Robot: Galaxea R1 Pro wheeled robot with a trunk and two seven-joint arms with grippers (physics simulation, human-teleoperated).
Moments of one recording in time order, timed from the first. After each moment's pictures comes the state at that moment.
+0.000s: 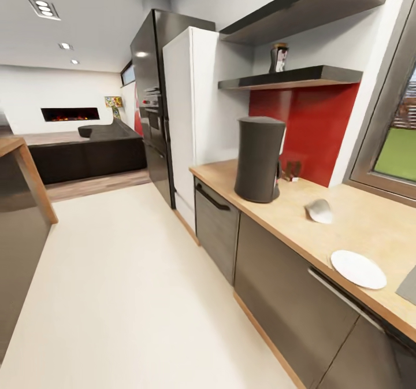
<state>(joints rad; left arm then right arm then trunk) 0.00 -0.07 0.02 -0.28 0.00 -0.17 0.00 -0.15 -0.07 0.00 -0.11 0.01 -0.09 -0.01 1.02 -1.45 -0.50</state>
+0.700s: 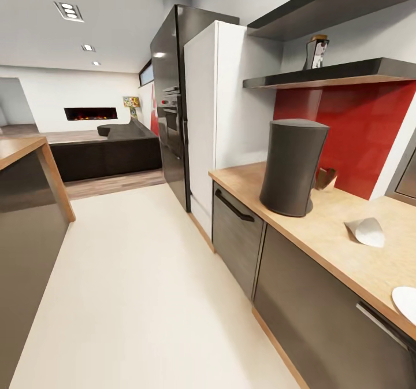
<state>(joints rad) 0.00 -0.07 0.02 -0.28 0.00 -0.17 0.00 -0.15 -0.07 0.01 -0.11 0.01 -0.09 -0.01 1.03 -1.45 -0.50</state>
